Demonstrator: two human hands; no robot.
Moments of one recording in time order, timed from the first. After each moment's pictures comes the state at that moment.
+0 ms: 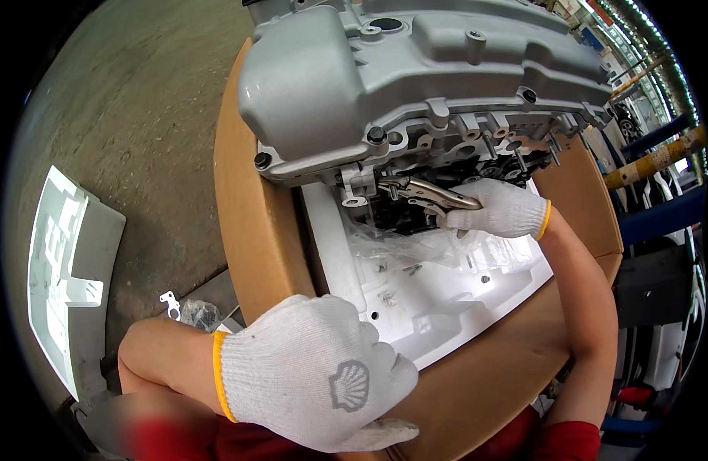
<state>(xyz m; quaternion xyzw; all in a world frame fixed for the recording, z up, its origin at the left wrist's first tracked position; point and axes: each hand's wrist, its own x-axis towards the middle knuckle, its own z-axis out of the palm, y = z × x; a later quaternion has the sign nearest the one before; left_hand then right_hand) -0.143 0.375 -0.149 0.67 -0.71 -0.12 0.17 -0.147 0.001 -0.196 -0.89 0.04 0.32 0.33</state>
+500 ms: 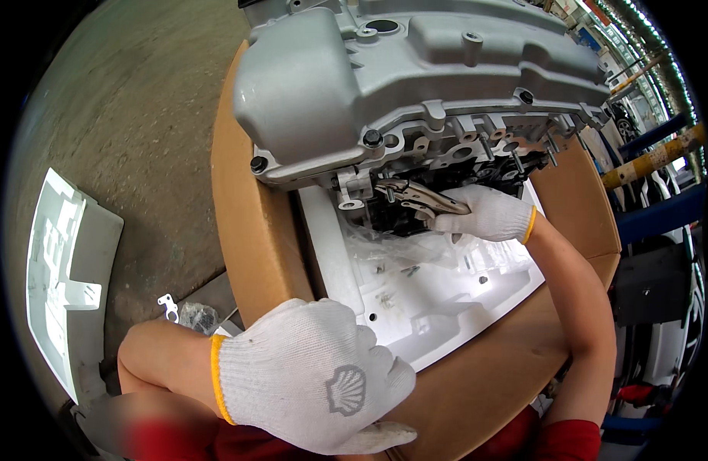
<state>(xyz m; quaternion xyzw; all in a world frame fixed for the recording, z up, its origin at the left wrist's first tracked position) -0.139 0.376 -0.156 0.64 -0.72 -0.07 0.24 -0.147 0.010 -0.209 -0.87 0.07 0.33 0.37</state>
